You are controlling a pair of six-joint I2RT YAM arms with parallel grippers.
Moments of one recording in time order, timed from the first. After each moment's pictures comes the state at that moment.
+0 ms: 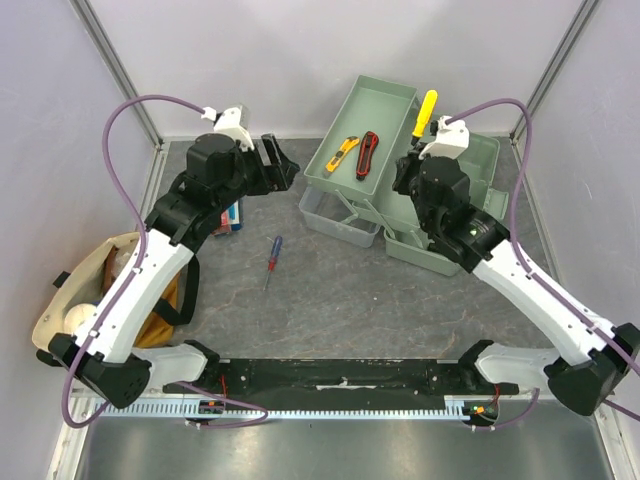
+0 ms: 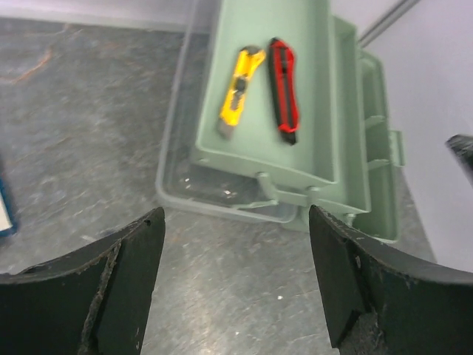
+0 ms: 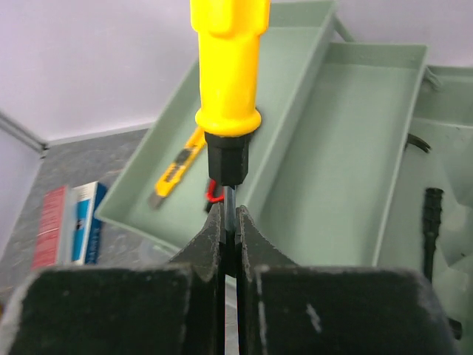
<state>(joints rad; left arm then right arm) -0.51 1.23 1.48 -0.55 -0.04 -0.47 0.70 1.19 1.26 -0.20 0.59 0.36</state>
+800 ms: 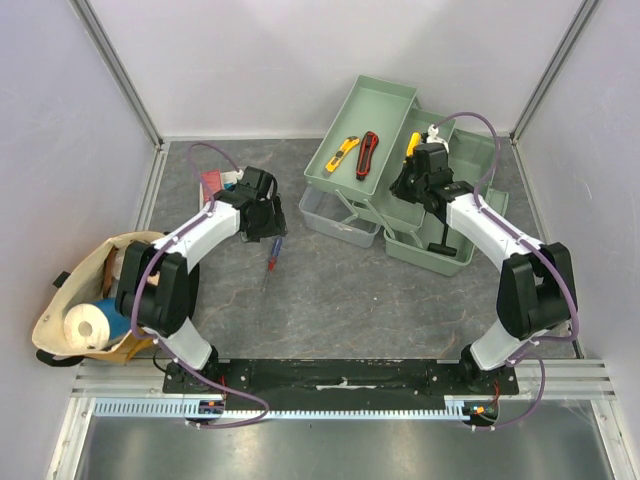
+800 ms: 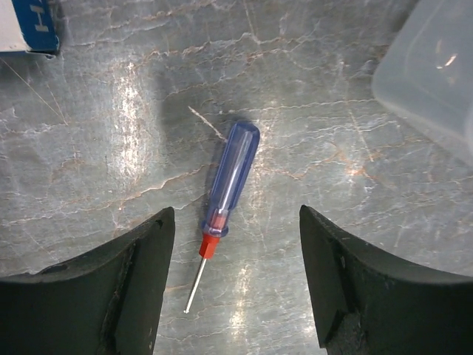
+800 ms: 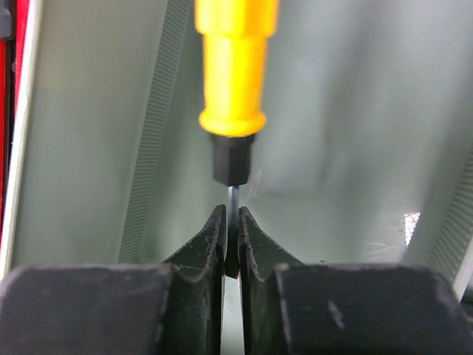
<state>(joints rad) -0.36 1.64 1.18 -0.59 -0.08 -0.51 0.31 1.62 1.23 -0.22 0.07 0.58</state>
